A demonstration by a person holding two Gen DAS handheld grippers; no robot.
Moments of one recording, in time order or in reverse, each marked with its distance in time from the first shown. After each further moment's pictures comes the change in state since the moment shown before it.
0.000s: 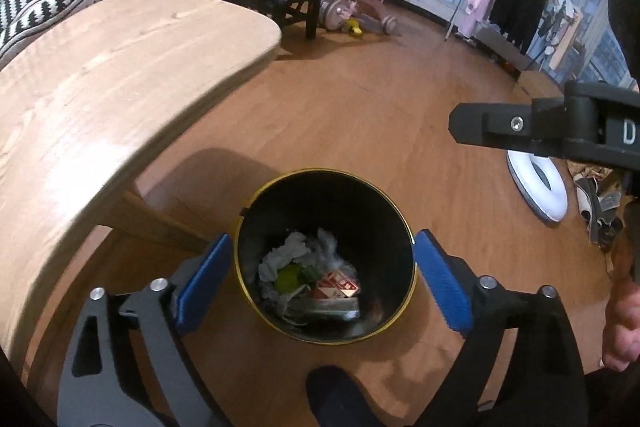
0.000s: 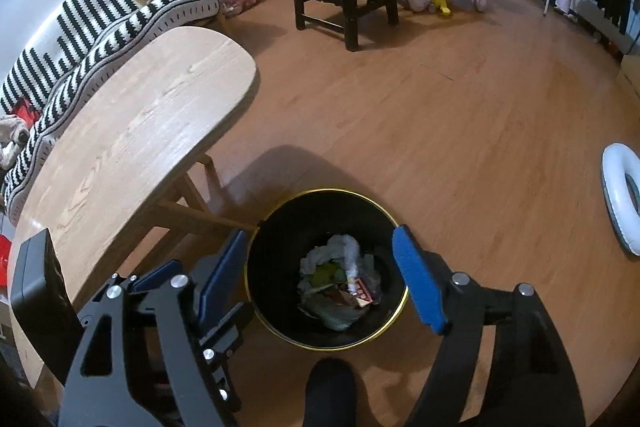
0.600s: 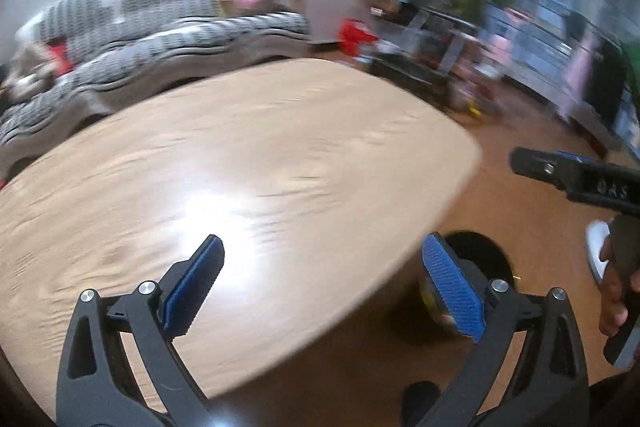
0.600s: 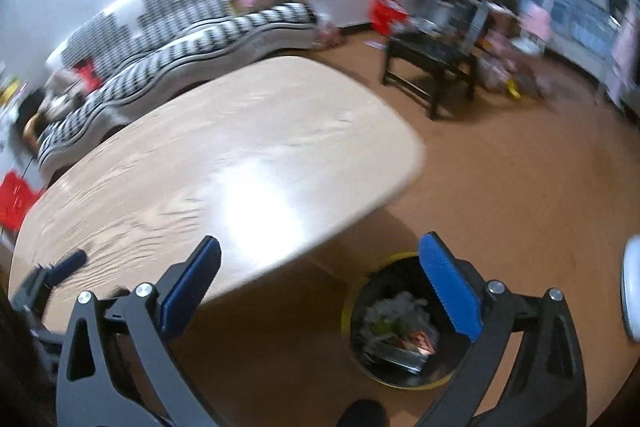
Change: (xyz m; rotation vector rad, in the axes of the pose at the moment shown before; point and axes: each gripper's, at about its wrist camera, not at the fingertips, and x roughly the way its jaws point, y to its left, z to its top) left arm -0.207 0.149 -0.041 -0.208 -0.236 0.404; right arm -0.043 0.194 0.001 -0.303 -0.181 0.158
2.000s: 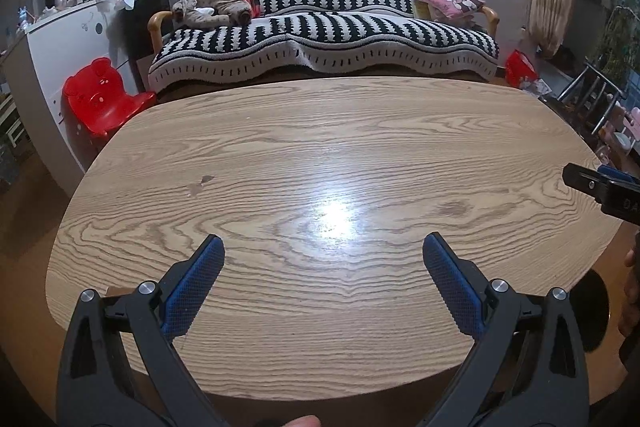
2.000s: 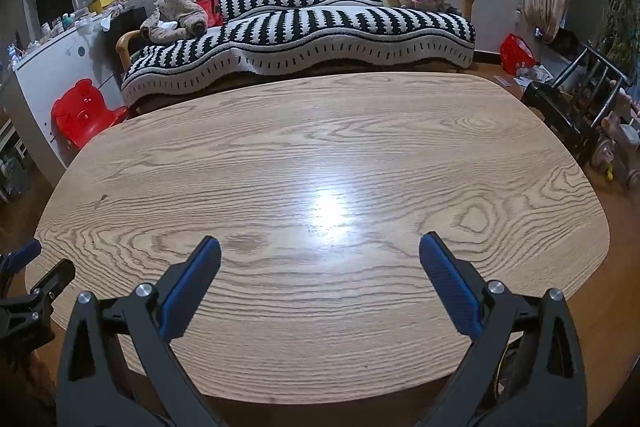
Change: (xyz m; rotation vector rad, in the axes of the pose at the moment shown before) left arm -0.113 0.241 -0.063 -0.302 0.018 0.435; right arm 0.050 0.250 -0.001 -0.267 0.036 0.212
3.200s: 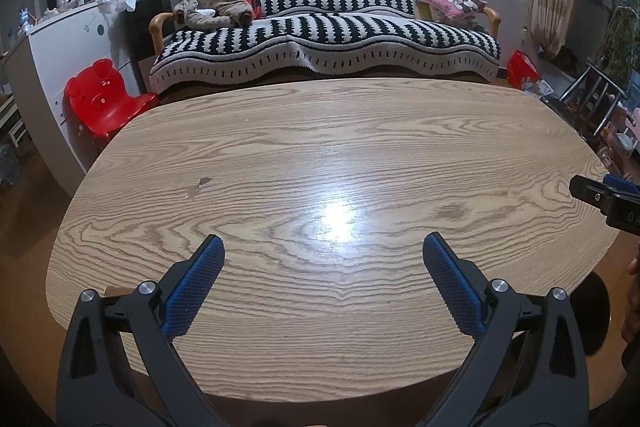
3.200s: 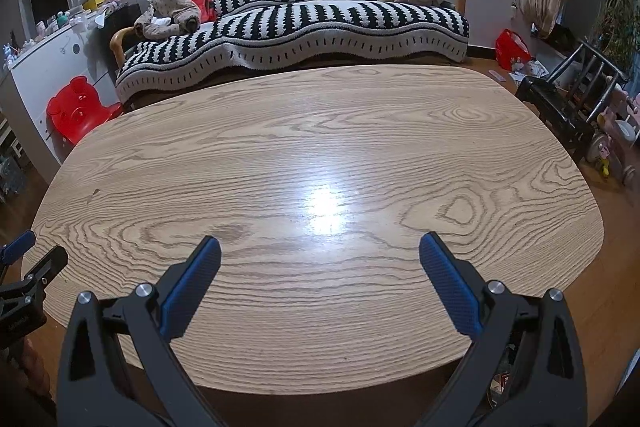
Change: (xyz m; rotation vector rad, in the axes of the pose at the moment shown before) left arm -0.003 -0.009 -0.001 -0.009 -0.004 0.013; right arm -0.003 -0.014 -0.004 -0.002 0.017 -0.013
